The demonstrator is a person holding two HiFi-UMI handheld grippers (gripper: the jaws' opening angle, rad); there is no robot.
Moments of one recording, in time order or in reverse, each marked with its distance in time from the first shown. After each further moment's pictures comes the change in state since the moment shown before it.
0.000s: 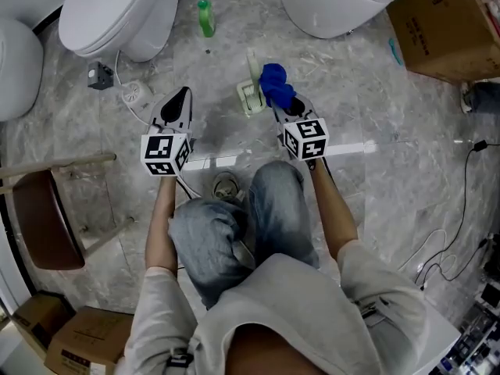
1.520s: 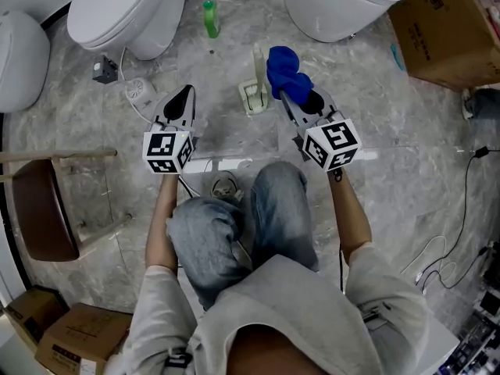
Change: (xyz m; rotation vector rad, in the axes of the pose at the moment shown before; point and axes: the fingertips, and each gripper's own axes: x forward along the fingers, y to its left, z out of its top) left arm -0.009 -0.008 0.004 -0.005 -0.024 0.018; right arm -0.063 0.027 0.101 -0.054 -0.180 0.137
